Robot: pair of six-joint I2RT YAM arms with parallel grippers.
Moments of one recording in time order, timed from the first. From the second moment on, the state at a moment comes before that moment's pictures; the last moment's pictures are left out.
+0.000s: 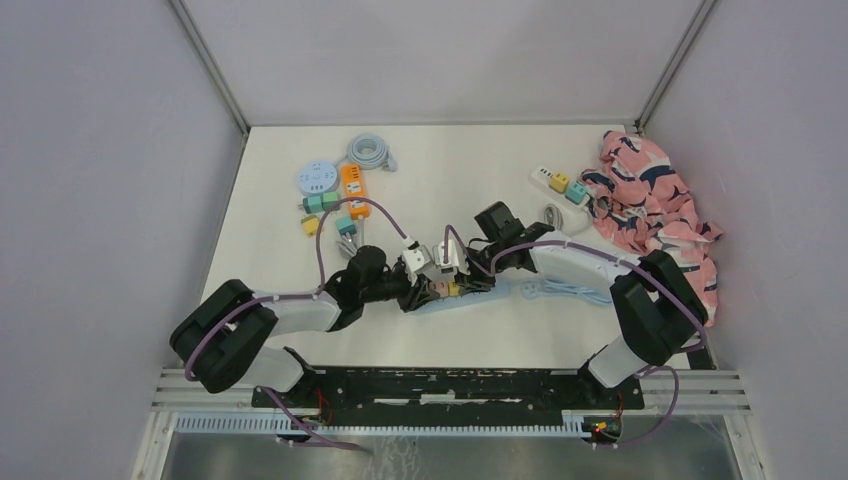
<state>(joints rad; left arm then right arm) -0.73 1.40 0.39 0.58 0.45 0.10 0.66 1.57 0.93 -0.43 -0.64 -0.93</state>
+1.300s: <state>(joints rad) -0.72 1.47 0.43 0.60 0.56 0.20 0.60 1.60 0.99 -0.54 -0.68 -0.89</state>
